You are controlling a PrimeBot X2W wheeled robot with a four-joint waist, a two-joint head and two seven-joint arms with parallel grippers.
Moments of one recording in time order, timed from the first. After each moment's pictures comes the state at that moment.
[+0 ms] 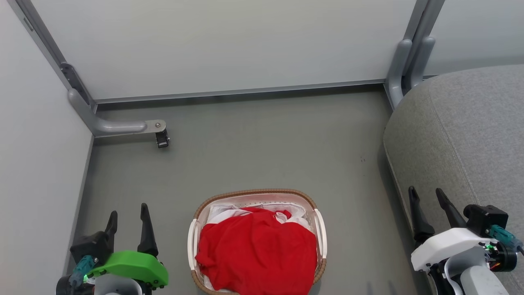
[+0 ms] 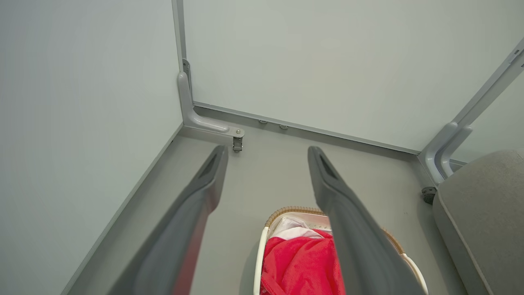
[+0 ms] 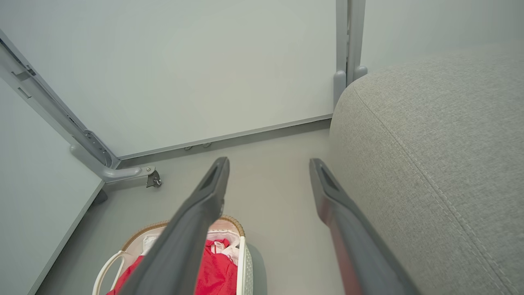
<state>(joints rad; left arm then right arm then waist) -0.09 0.05 -0.02 0.39 -0.33 -0.02 -0.20 -0.12 -0.11 0.00 0.36 0.37 0.13 -0.19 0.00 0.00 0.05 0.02</state>
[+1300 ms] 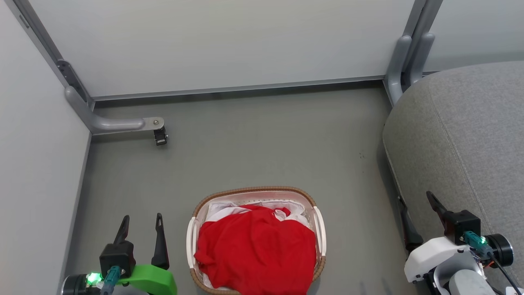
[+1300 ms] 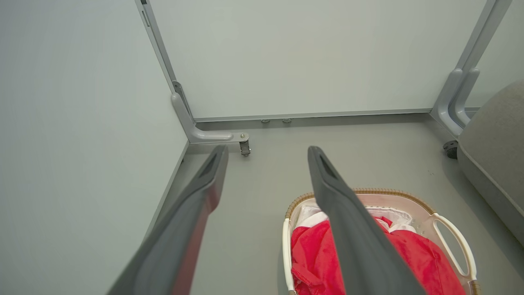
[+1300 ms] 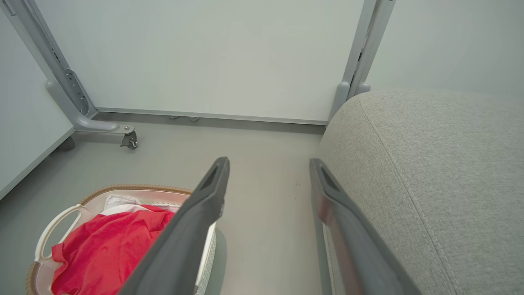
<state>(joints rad) -0.06 0.05 -0.06 0.41 -0.09 -0.01 -0.26 -0.13 -0.10 0.01 0.43 0.10 0.13 -0.26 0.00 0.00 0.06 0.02</state>
